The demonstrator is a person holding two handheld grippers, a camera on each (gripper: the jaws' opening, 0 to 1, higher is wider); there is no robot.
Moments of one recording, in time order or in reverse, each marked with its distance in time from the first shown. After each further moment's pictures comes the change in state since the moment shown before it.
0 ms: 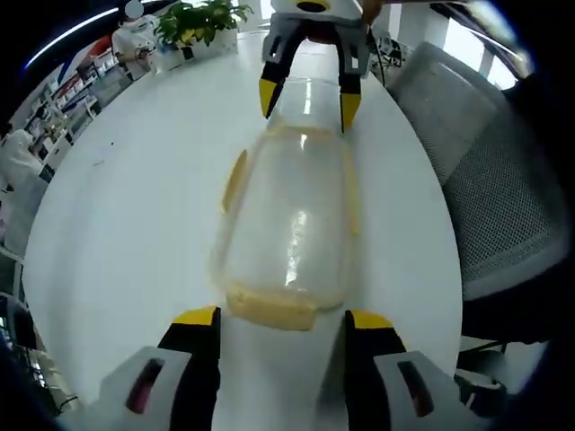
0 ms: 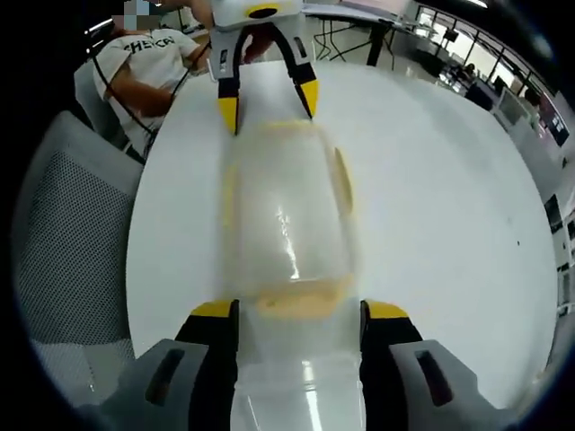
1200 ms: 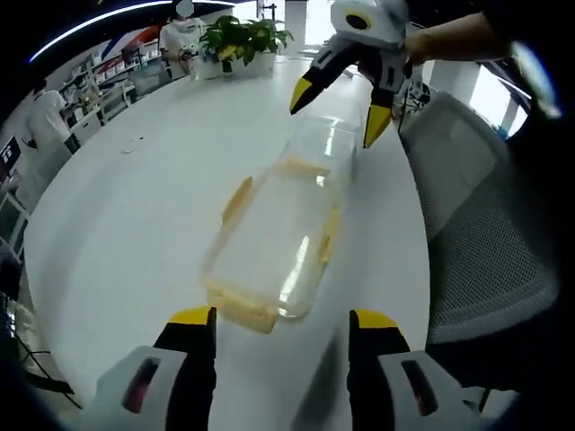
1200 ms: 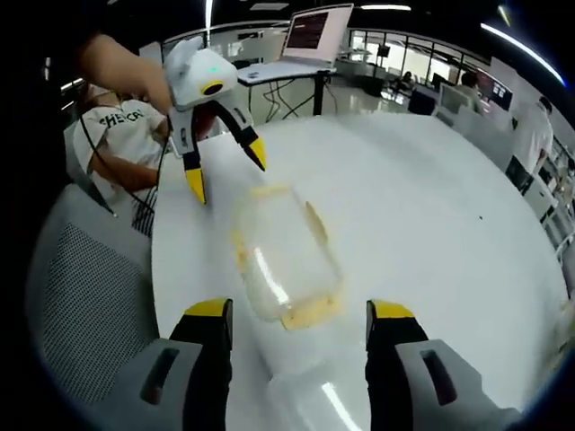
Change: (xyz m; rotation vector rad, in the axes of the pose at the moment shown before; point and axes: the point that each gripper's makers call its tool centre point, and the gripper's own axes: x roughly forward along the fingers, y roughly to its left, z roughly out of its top) left arm -0.023 -0.025 0.011 -0.190 -0.118 0.039; right arm -0.050 0.011 0.021 0.221 -0.245 -0.116
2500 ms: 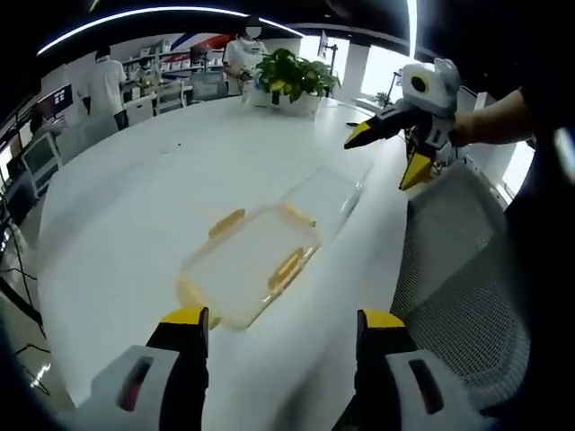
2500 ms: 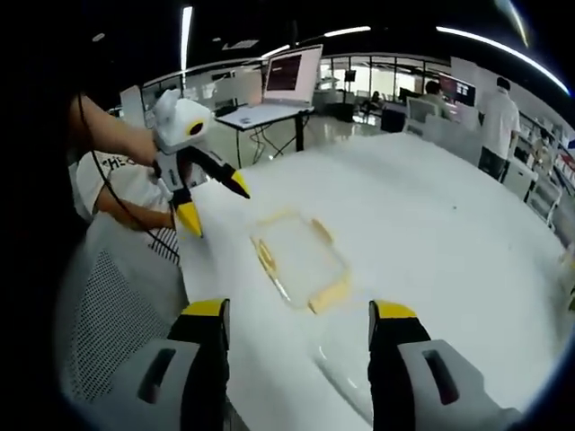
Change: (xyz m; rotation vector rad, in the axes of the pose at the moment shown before) left arm -0.028 -0.041 0.028 -0.291 -0.200 0.107; right arm -0.060 0.029 -0.003 0.154 -0.207 -0.069
